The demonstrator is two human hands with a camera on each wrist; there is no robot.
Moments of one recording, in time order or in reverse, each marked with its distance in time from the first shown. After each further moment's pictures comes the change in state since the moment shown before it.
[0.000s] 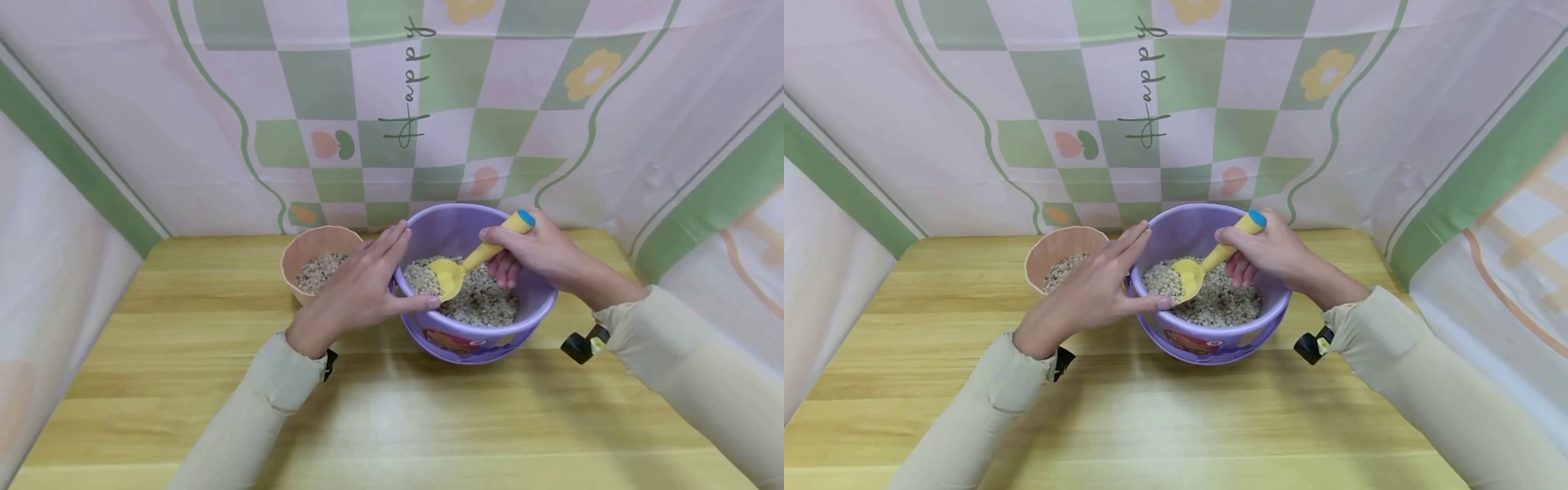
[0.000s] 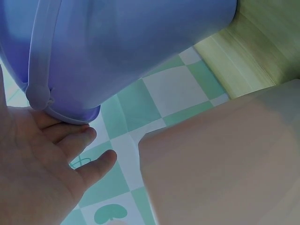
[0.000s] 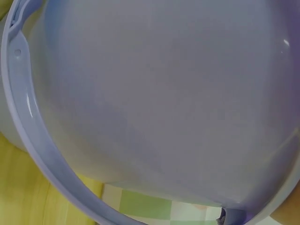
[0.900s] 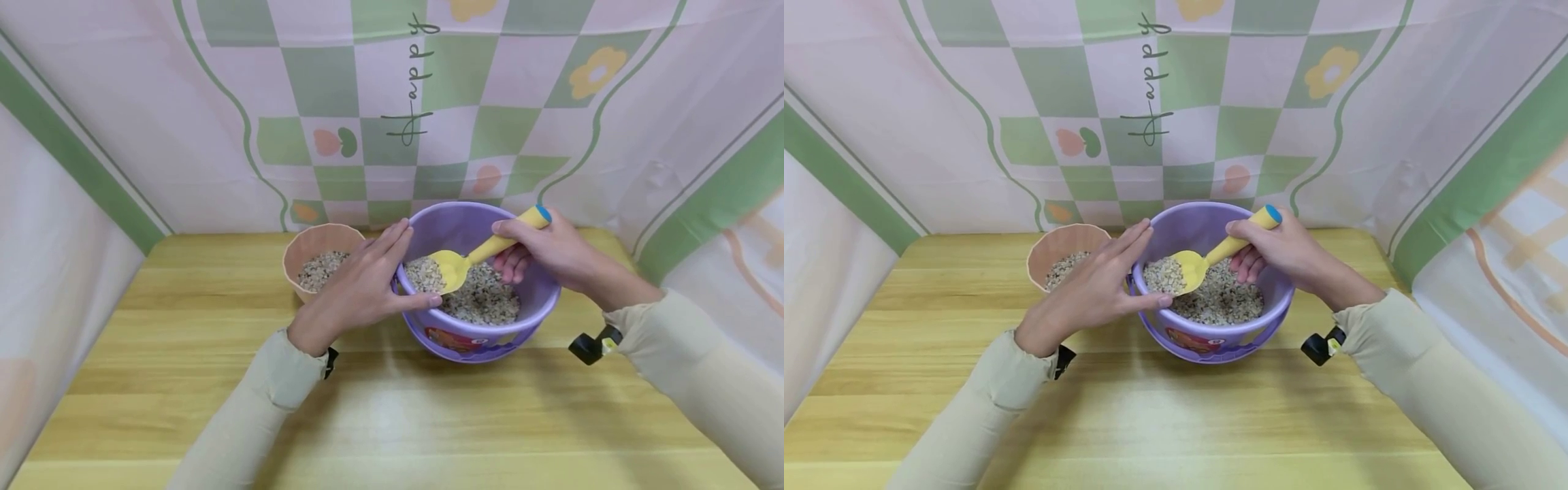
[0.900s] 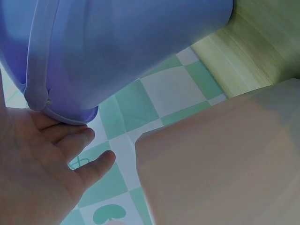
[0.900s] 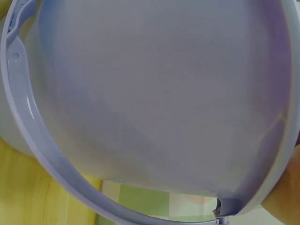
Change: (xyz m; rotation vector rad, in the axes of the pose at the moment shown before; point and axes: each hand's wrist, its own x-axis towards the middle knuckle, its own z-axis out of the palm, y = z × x) left_hand -0.001 -0.002 0.001 -0.011 0.025 0.003; right_hand -0.005 0.000 -0.006 0.159 -0.019 -0.047
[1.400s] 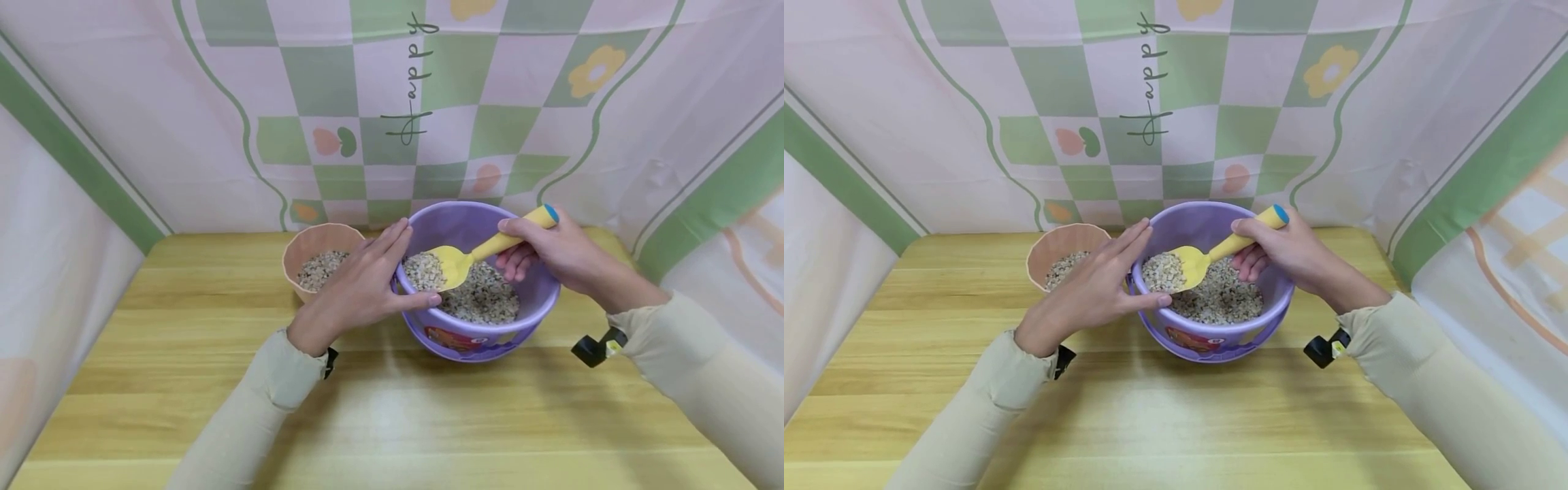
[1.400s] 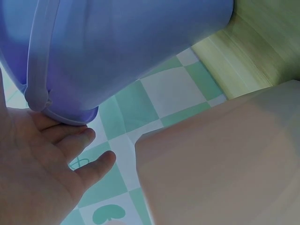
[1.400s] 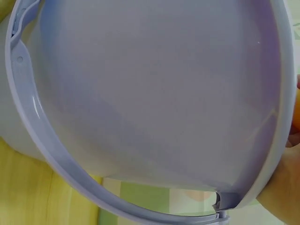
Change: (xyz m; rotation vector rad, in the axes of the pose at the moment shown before) left_hand 0.000 0.000 0.001 -0.009 0.002 -0.003; right_hand -0.002 0.003 -0.004 0.138 -0.024 -0.045
